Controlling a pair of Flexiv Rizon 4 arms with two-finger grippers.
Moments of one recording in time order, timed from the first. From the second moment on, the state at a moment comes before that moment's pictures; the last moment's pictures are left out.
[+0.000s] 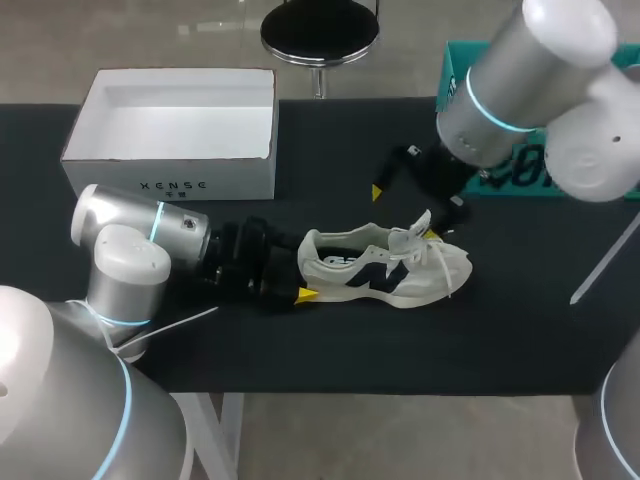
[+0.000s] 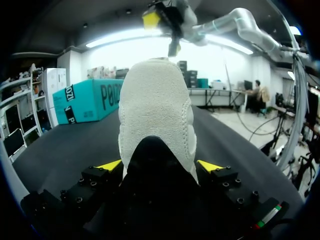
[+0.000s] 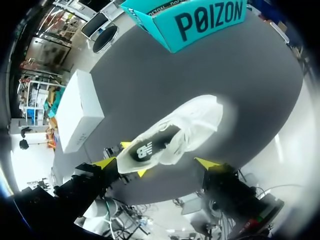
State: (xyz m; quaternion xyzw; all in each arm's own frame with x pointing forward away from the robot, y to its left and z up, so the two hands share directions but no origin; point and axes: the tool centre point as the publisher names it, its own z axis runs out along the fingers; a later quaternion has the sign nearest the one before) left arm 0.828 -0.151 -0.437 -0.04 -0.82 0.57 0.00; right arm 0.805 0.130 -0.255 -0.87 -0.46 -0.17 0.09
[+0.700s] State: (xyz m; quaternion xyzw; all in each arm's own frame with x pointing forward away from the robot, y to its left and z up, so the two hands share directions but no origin) left arm 0.828 -0.151 -0.437 -0.04 -0.82 0.57 0.00; right arm 0.803 0.147 -0.246 -0.71 -0.70 -0.03 0.08
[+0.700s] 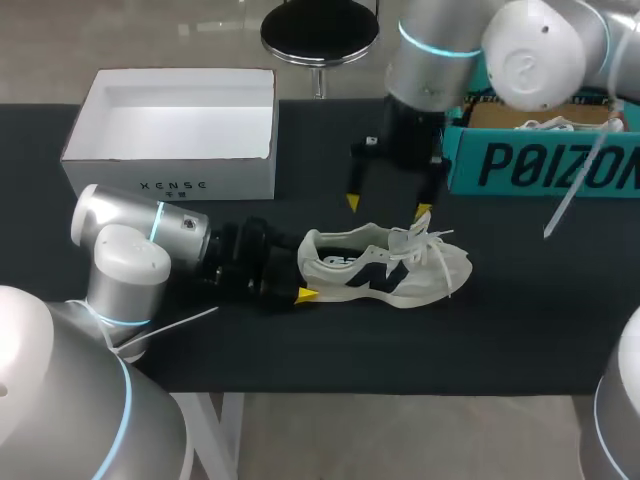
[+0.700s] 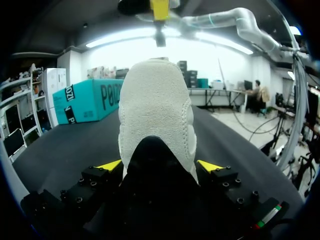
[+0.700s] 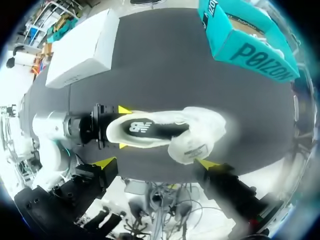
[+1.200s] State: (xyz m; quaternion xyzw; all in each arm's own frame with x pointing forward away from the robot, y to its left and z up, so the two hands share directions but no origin) left arm 0.828 -0.151 -0.437 -0.04 -0.82 0.57 0.00; right arm 0.807 0.147 -0.223 -0.56 -0.82 0.07 0.06
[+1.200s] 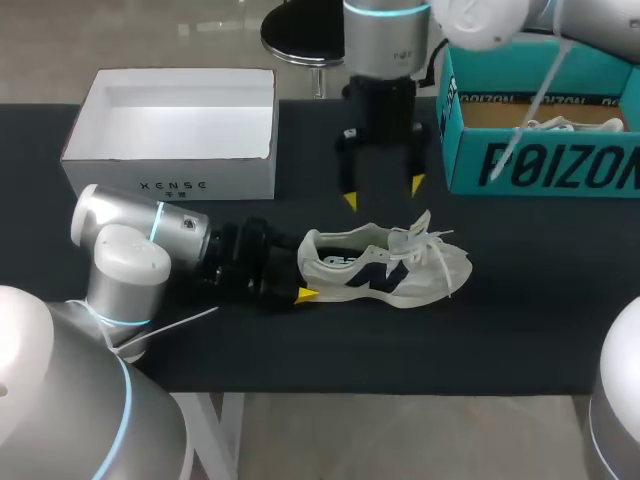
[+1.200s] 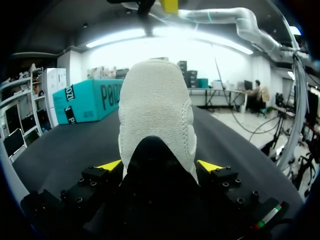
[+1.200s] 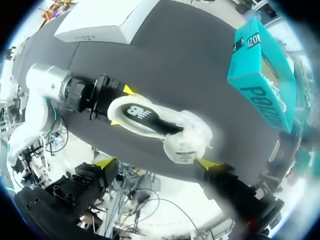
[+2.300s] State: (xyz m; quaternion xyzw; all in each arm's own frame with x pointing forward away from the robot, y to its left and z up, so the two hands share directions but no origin) left arm 0.828 -0.151 -0.437 -0.04 -0.82 0.57 0.00; right arm 0.814 0.143 -0.209 -0.48 -0.86 0.13 -0.05
